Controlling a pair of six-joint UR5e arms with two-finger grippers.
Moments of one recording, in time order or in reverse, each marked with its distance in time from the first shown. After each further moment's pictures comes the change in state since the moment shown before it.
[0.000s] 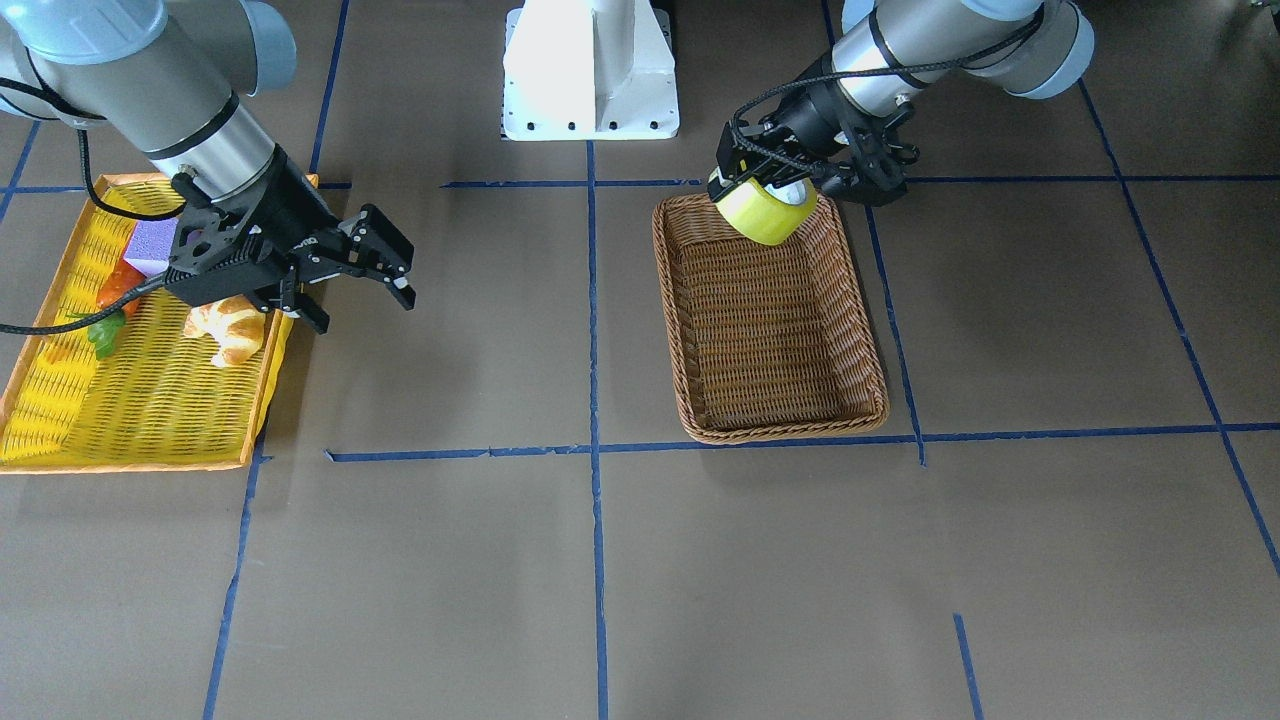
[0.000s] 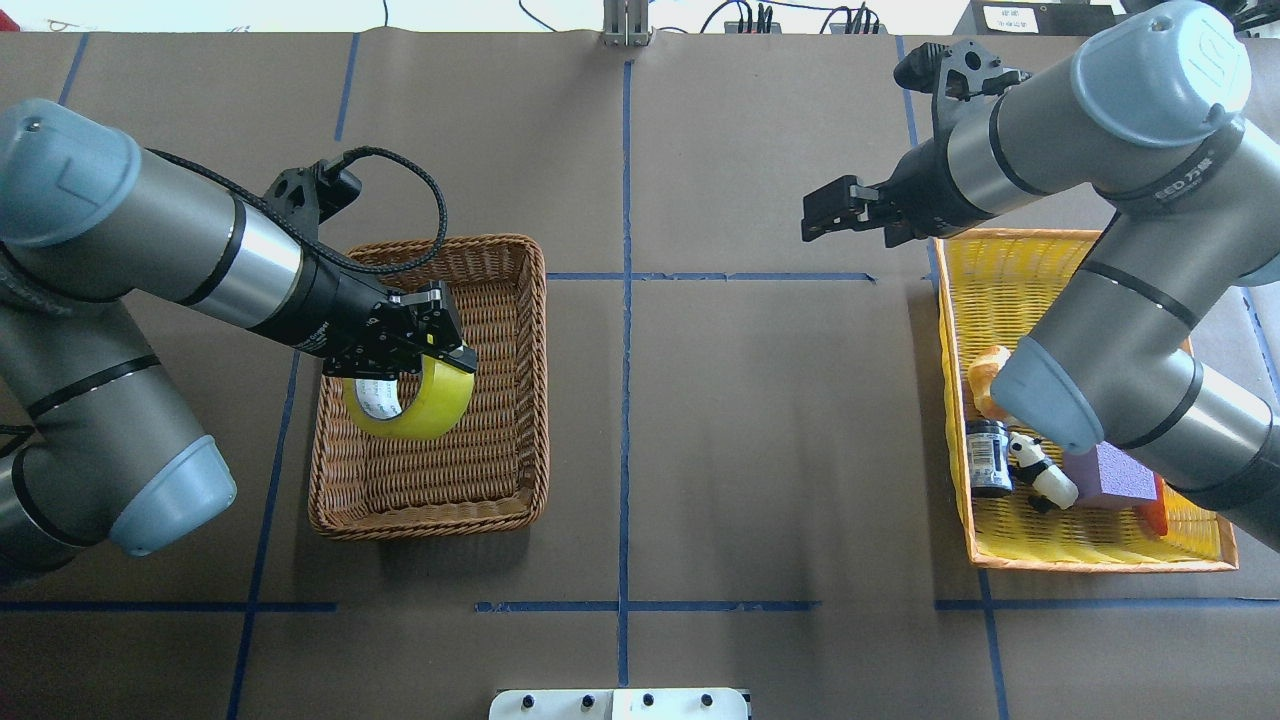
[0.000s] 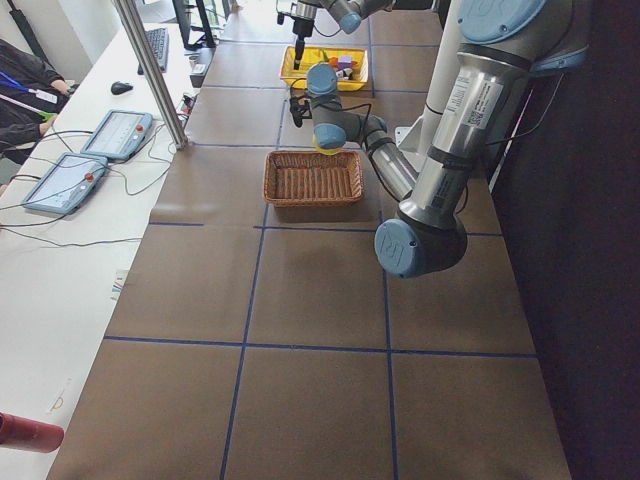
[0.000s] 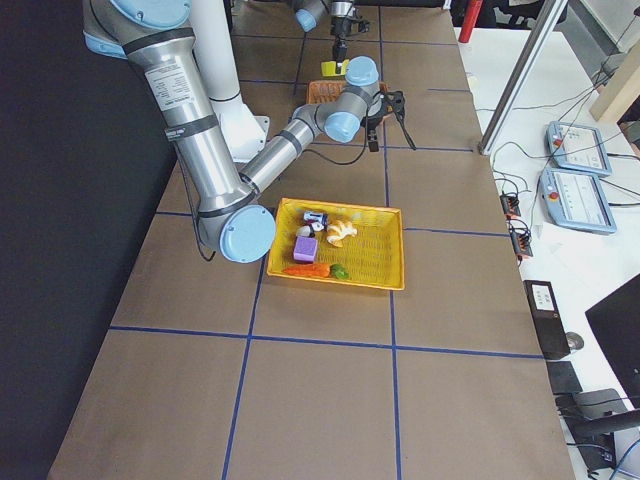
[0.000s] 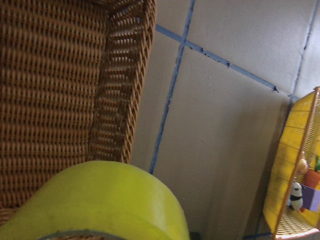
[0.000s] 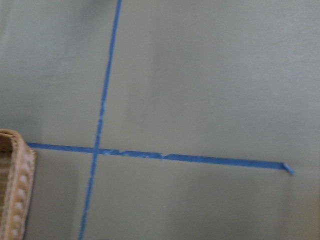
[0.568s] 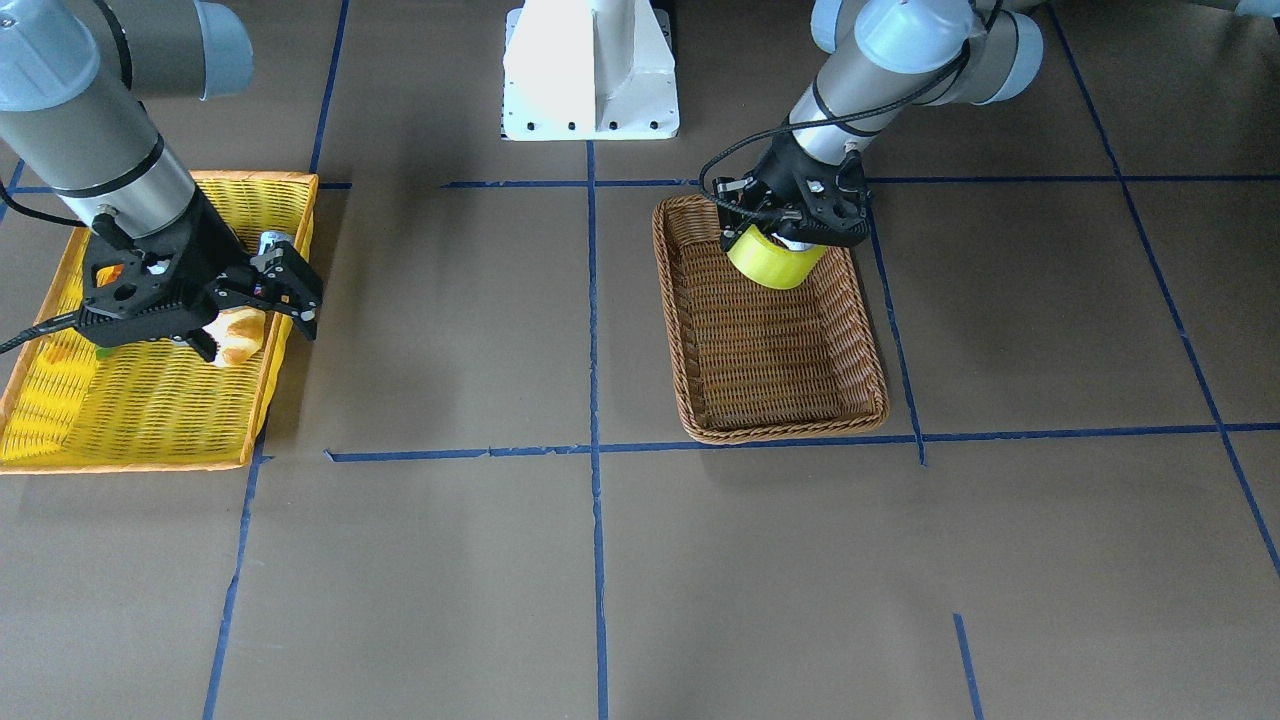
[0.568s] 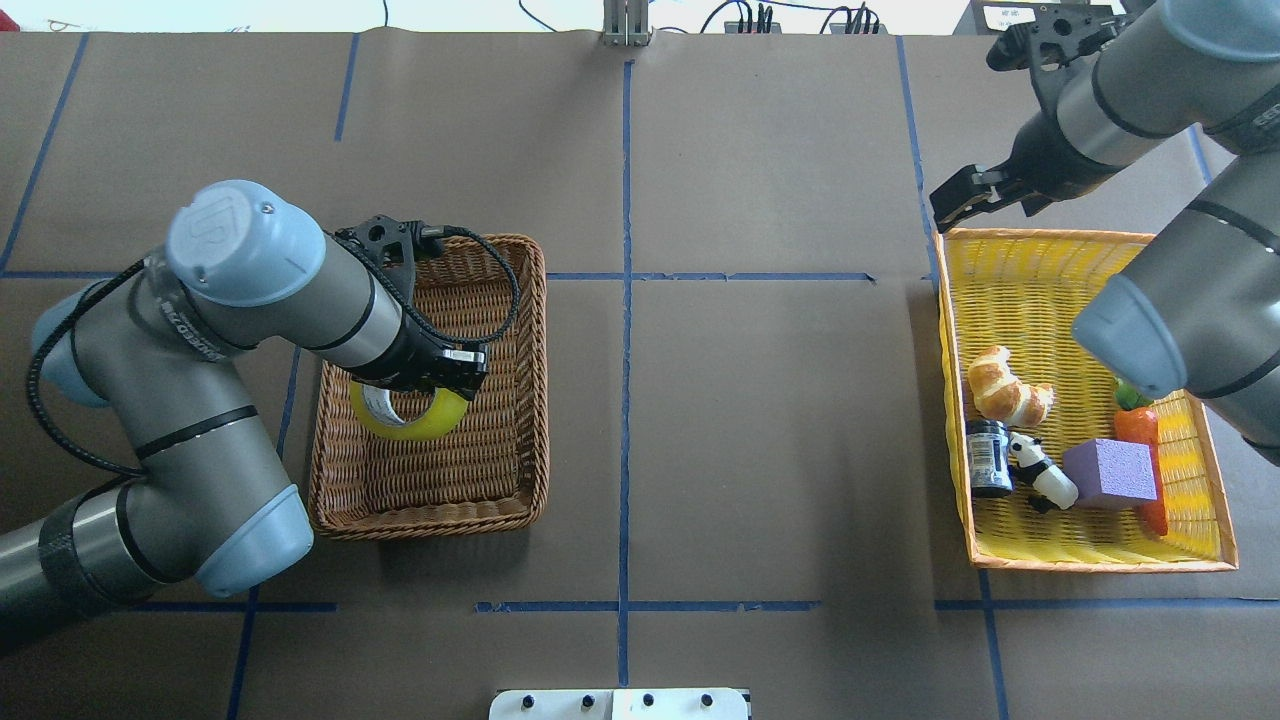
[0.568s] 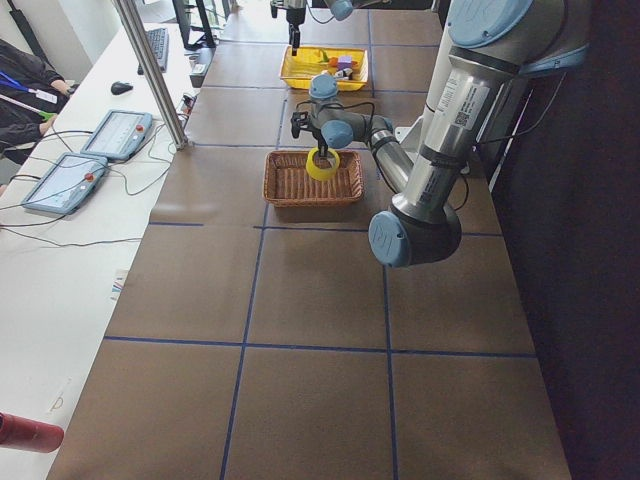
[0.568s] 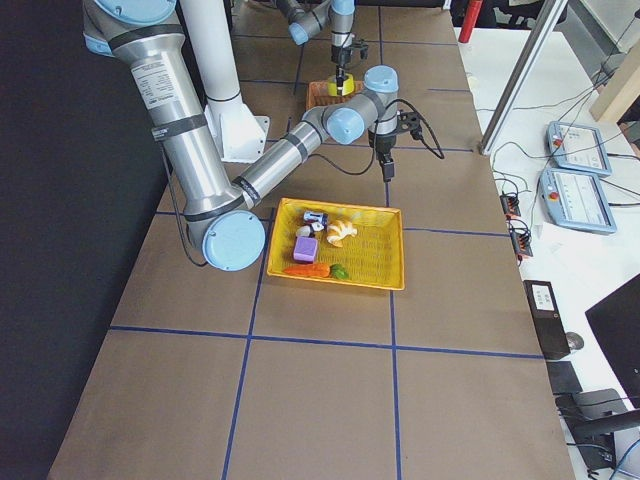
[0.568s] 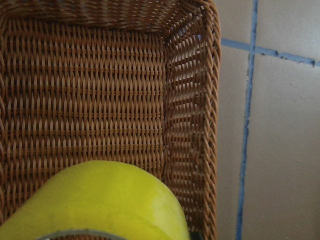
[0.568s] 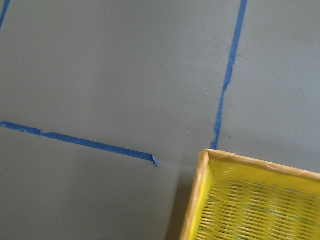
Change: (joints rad) left arm 0.110 -0.079 0.097 0.296 0.229 0.371; right arm 0.151 -0.065 0.025 -0.283 0.051 -0.416
